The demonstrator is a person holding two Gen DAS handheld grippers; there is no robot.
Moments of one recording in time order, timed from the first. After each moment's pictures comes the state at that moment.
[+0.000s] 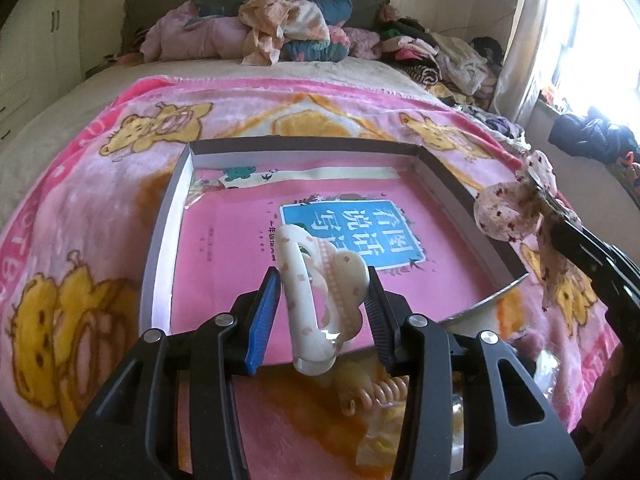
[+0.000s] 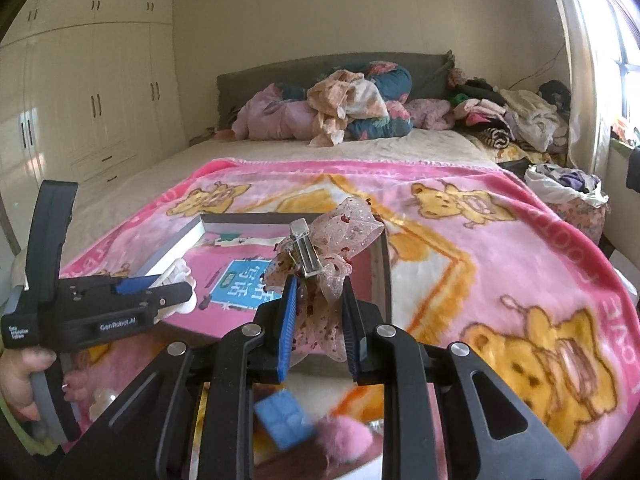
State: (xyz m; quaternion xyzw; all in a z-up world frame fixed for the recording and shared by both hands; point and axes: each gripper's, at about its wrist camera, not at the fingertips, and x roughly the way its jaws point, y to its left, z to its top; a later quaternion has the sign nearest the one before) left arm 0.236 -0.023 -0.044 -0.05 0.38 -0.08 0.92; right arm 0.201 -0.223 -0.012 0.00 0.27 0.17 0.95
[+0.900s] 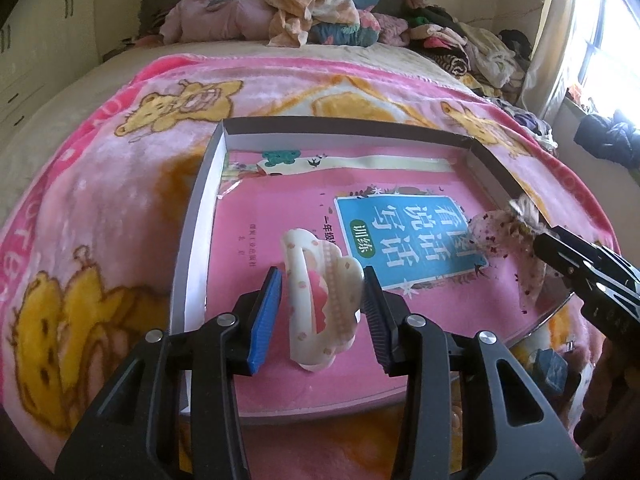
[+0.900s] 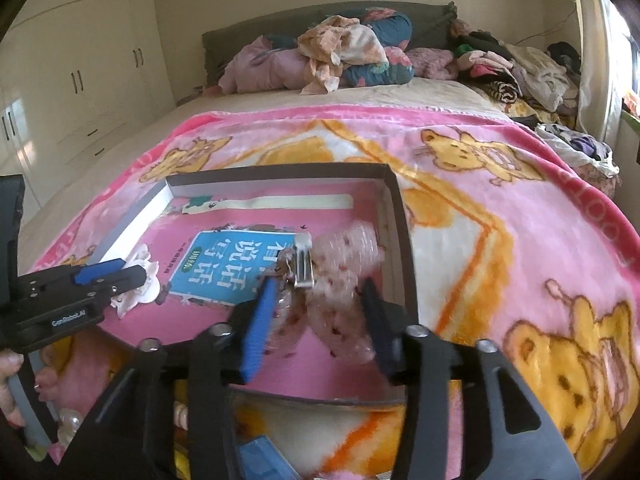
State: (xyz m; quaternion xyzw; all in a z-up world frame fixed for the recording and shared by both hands) left arm 0.261 0.005 -0.065 -0.05 0.41 -0.04 0.91; right arm 0.265 -0.208 -0.051 0.00 0.35 0.15 0.93
